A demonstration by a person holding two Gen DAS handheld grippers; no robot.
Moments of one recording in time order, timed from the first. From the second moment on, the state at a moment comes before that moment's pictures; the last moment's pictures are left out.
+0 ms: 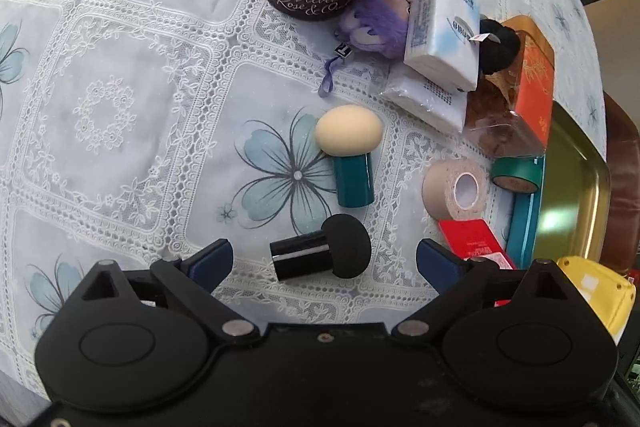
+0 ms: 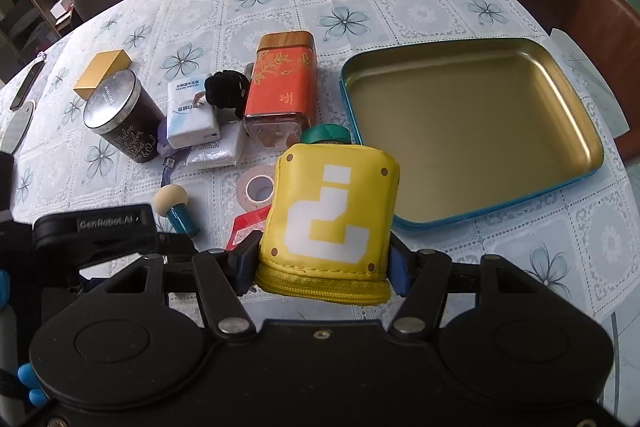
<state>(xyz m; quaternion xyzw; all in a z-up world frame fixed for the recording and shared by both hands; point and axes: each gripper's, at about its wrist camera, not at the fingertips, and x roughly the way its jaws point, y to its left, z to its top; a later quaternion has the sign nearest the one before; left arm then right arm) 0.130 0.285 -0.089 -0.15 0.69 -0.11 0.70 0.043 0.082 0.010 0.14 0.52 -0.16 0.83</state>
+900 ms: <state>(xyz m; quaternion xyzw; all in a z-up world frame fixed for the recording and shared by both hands) 0.108 0.278 -0.025 -0.03 0.61 -0.06 0.79 0.040 0.060 0.027 0.15 0.50 -0.08 0.85</state>
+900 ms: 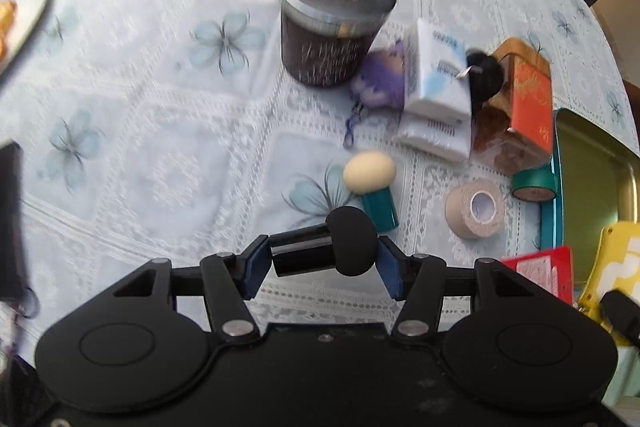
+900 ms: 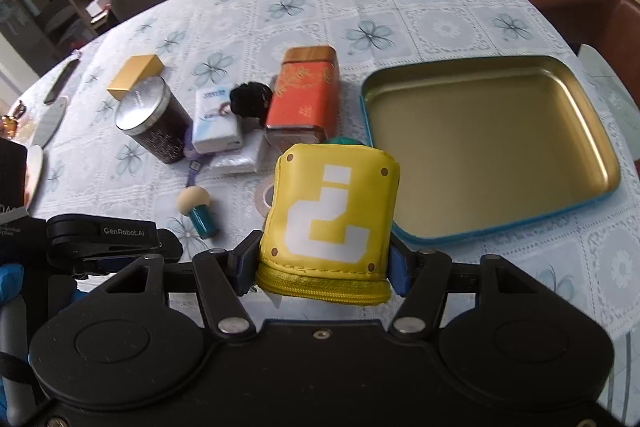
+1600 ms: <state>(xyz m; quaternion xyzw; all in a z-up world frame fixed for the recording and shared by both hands) 0.093 0.031 0.020 0.05 0.57 -0.14 0.81 0.035 -0.129 0.049 0.15 0.44 -0.20 0.86</state>
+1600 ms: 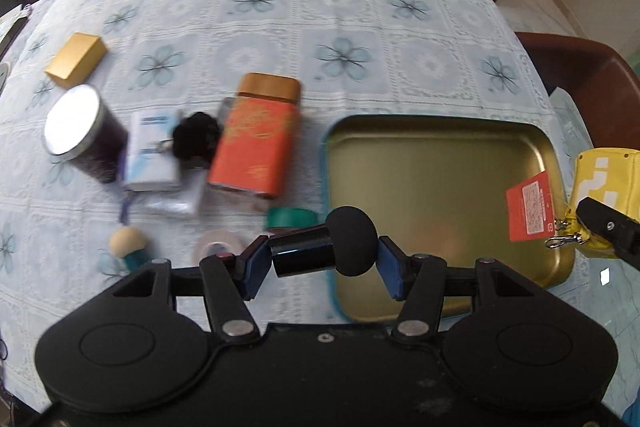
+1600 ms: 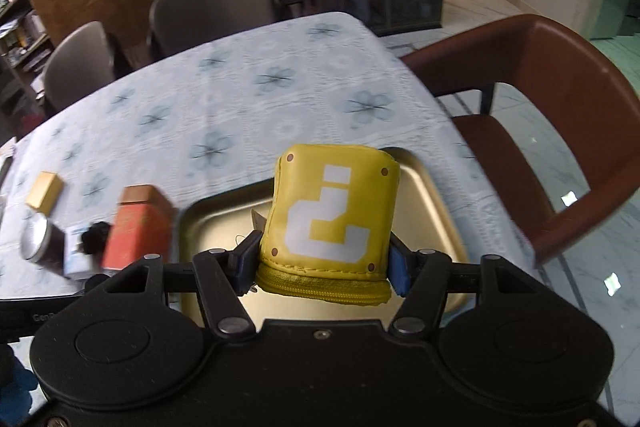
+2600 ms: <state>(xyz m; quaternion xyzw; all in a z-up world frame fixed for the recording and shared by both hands) 0.060 -0.041 -0.012 0.12 0.59 -0.07 0.80 0.036 -0.164 0.013 0.08 0.52 -0.15 0.84</state>
